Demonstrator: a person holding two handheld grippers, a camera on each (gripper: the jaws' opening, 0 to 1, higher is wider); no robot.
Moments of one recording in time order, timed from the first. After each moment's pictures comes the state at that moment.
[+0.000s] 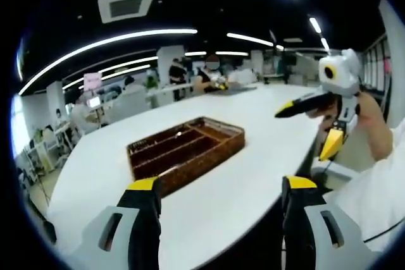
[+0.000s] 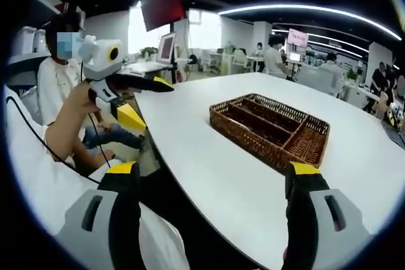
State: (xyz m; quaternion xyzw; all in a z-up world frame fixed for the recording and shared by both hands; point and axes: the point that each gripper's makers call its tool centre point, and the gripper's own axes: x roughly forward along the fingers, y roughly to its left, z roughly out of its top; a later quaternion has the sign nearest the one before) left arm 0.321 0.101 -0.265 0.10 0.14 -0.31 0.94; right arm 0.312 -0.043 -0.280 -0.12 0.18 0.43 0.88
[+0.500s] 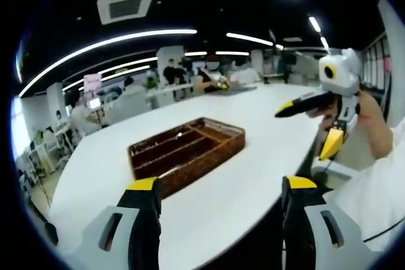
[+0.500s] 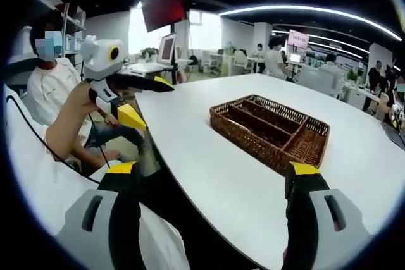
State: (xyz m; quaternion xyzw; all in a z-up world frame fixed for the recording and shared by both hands) left arm 0.320 0.101 -0.262 0.10 0.14 -0.31 0.94; right arm 0.312 -0.043 -0.277 -0.12 0.17 0.44 0.88
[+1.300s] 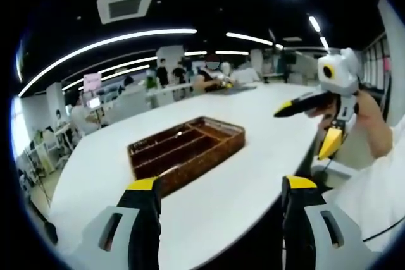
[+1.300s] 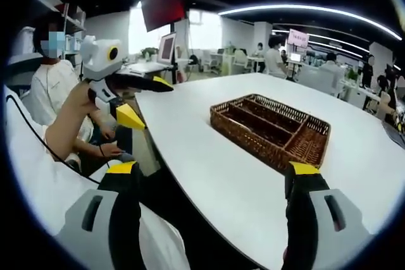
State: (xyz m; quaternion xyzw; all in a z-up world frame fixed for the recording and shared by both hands) left arm 0.319 0.103 -0.265 0.10 0.15 -0.31 0.94; right arm 0.313 -0.042 -0.280 -0.12 0.18 0.44 0.87
